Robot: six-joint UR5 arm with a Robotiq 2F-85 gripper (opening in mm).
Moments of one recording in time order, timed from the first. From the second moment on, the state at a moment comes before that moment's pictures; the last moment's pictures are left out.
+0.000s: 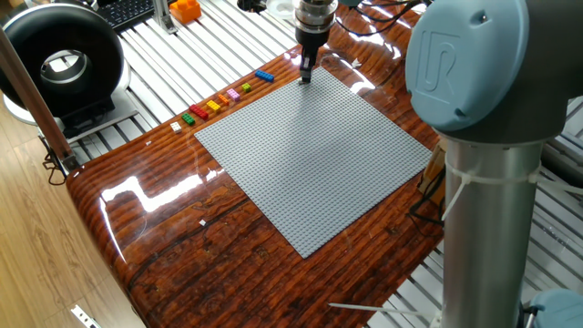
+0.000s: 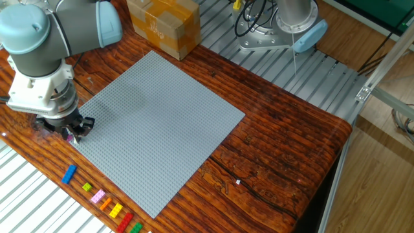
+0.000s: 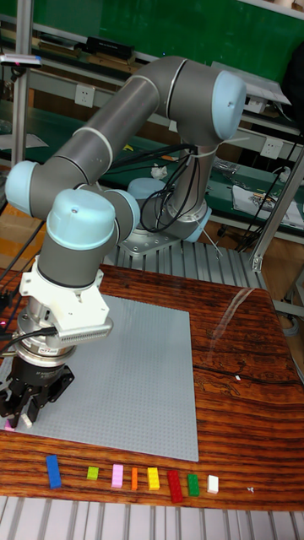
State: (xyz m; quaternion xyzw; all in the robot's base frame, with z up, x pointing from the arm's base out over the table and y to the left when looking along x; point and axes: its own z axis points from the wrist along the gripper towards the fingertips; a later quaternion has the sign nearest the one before) arm 0.711 -0.162 0.013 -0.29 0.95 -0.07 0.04
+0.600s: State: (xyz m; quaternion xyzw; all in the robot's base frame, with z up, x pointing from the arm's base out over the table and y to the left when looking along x) arm 0.717 -0.156 0.015 -0.28 0.96 -0.07 0.05
